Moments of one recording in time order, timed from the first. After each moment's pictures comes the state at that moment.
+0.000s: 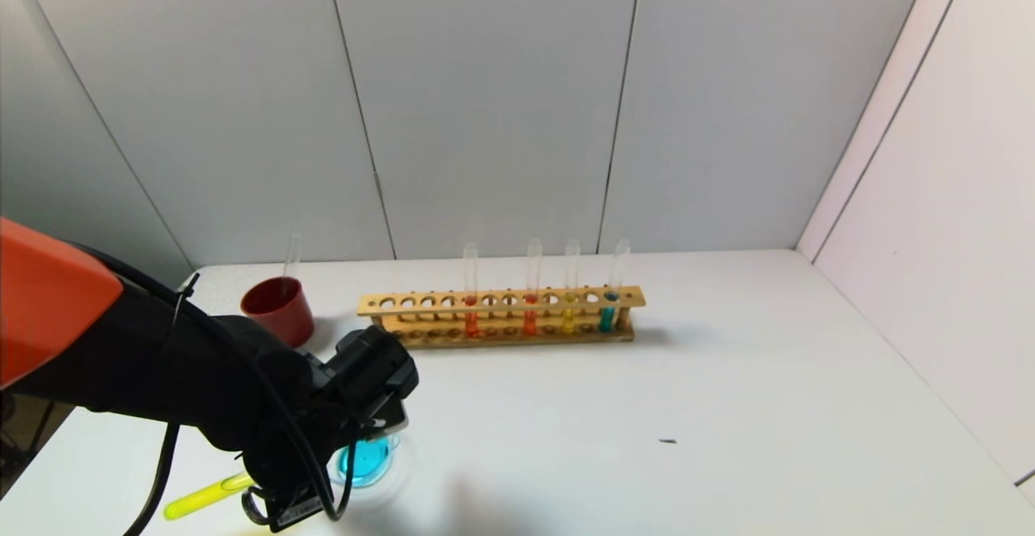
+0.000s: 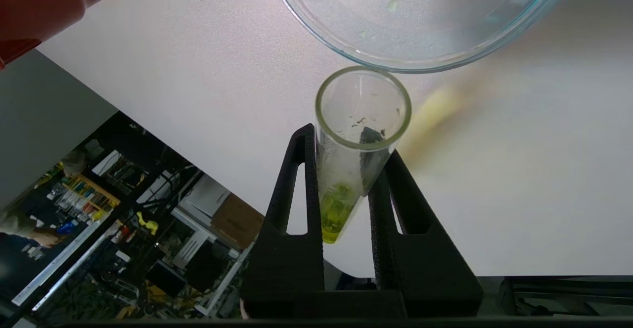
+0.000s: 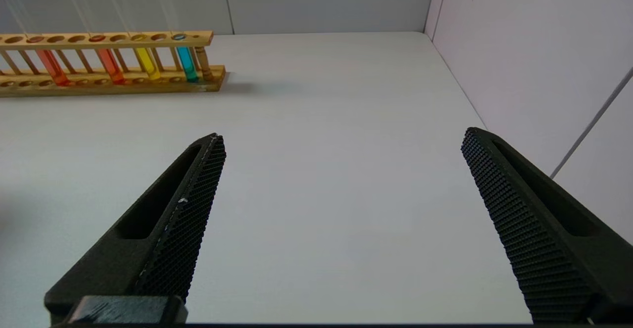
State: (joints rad) left arm -0.59 1.87 -0.86 0.39 0.59 0.45; right arm 0.00 0.00 0.00 -0.01 0.00 0.02
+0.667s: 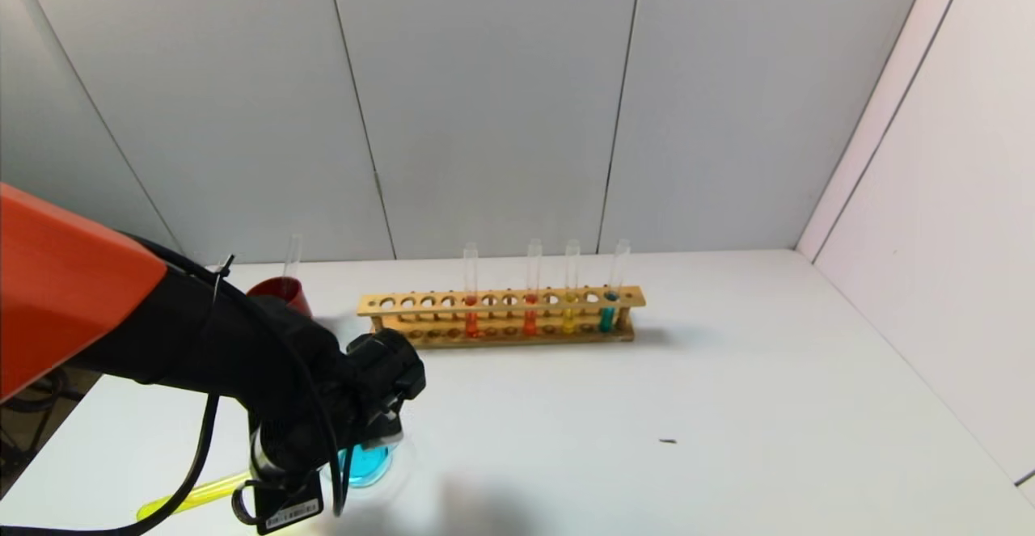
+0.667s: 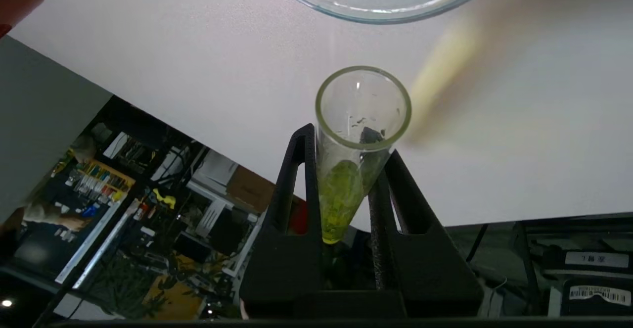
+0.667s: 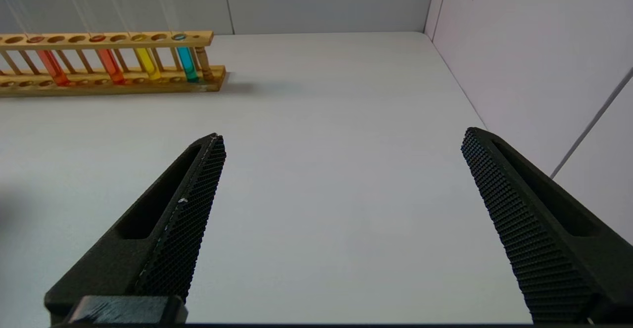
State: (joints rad) left arm -0.58 1.94 -0.97 0.61 0.60 0.45; right arm 0.00 0.00 0.00 -0.01 0.00 0.02
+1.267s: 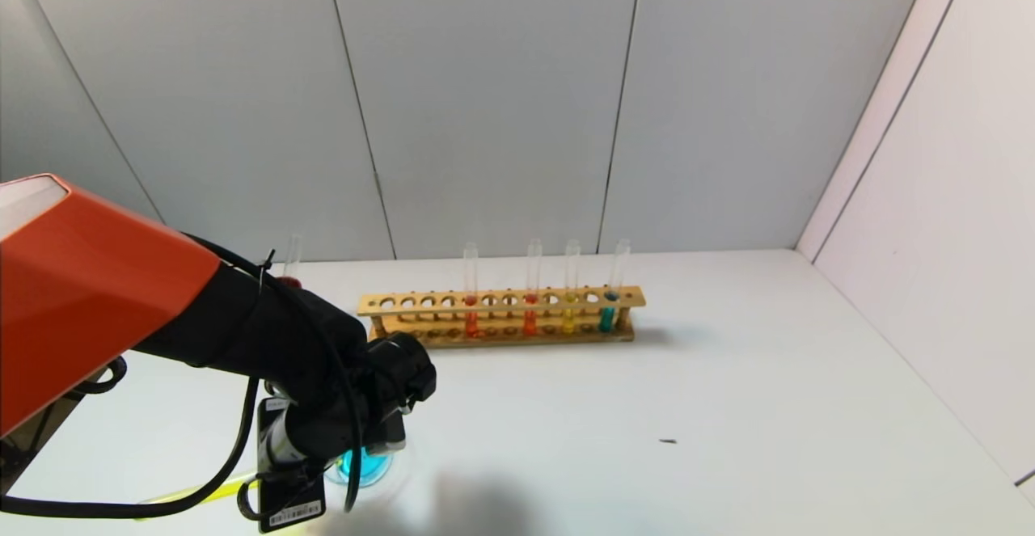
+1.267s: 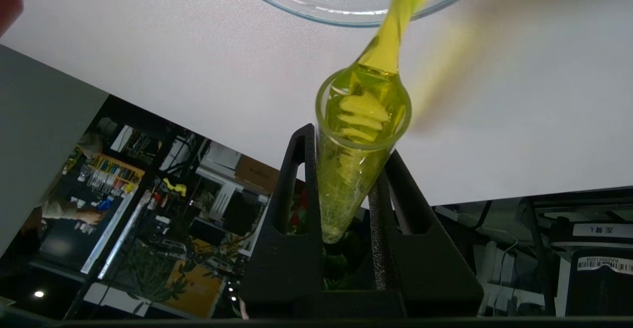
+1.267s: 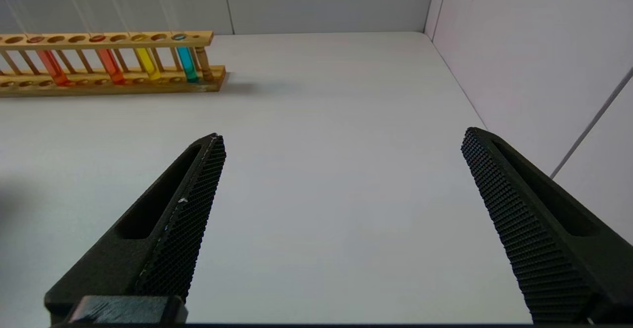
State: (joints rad) left arm -0.59 2.00 -1.04 0.72 0.60 0.46; right arm 0.00 0.00 0.00 -0.01 0.00 0.02
